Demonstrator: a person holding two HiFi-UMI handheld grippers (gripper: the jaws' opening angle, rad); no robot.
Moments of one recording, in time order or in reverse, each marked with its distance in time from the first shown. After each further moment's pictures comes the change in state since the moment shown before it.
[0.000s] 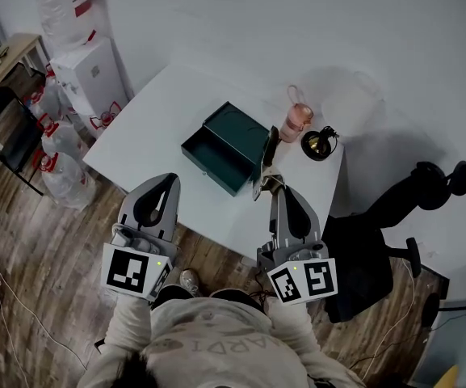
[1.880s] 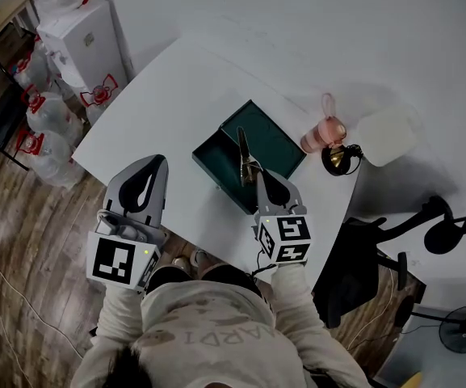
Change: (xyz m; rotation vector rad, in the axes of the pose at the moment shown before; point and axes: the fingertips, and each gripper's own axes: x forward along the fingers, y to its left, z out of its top) left arm 0.082 0.148 -0.064 -0.090 0.074 0.068; right arm 0.173 -0.035 -0.196 -0.218 0.573 0.036
